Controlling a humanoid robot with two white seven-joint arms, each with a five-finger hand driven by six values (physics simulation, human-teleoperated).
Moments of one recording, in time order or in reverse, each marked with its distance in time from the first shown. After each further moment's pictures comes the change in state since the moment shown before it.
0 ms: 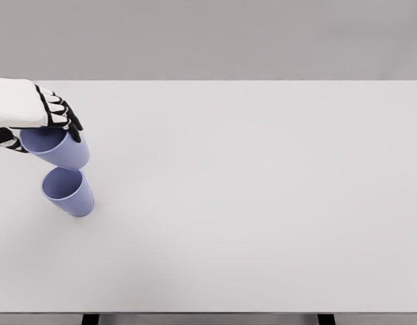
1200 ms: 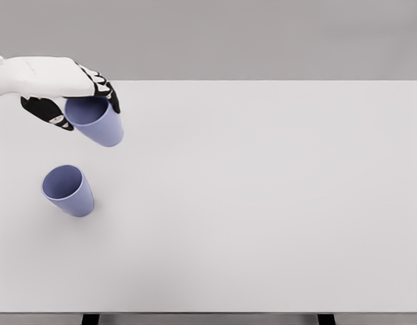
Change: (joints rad) left arm -0.002 -0.193 0.000 0.022 0.002 0.320 0.000; right arm 0.000 0.000 0.000 0.000 0.000 0.000 0.000
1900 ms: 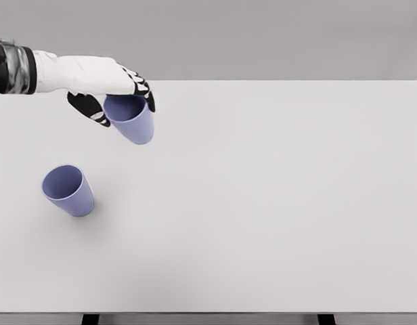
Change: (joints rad) left arm 0.014 -0.181 -0.002 0.088 -0.048 0.030 0.000; right arm 0.000 0.000 0.000 0.000 0.000 0.000 0.000
